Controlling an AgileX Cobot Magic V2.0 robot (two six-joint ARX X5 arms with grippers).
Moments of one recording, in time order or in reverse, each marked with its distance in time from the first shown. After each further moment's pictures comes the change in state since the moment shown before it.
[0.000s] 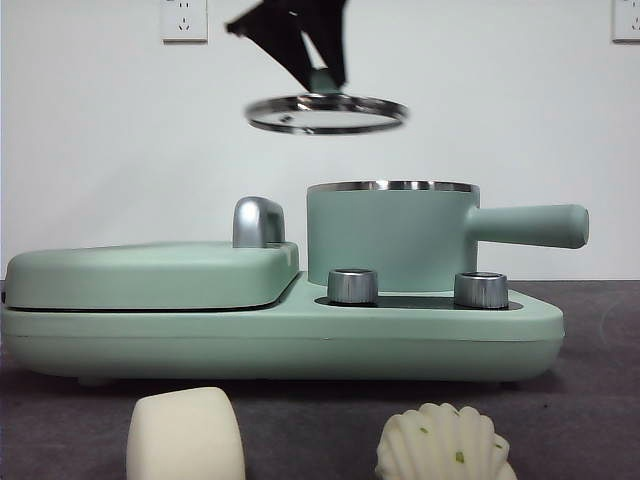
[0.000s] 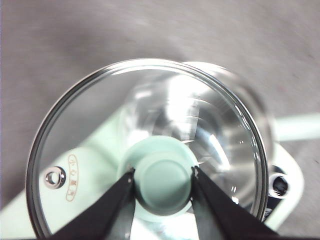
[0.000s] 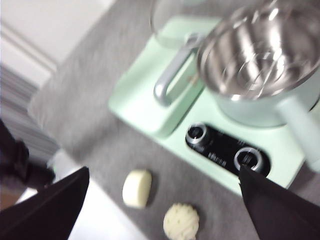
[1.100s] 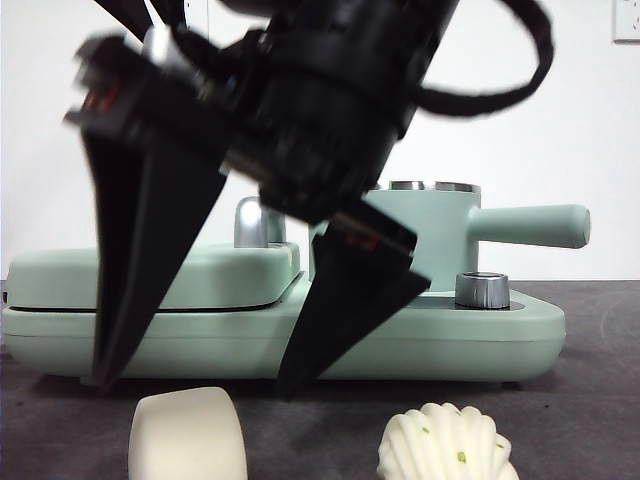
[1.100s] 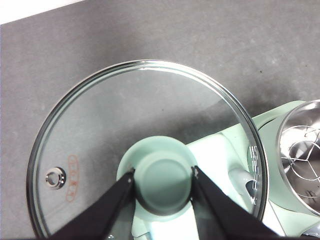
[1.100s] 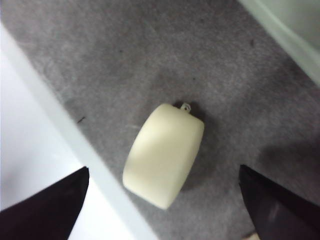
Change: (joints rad) left arm 0.346 -0.120 0.000 -0.031 -0.002 -0.016; right arm 0.746 0.818 0.011 0.321 0.357 0.183
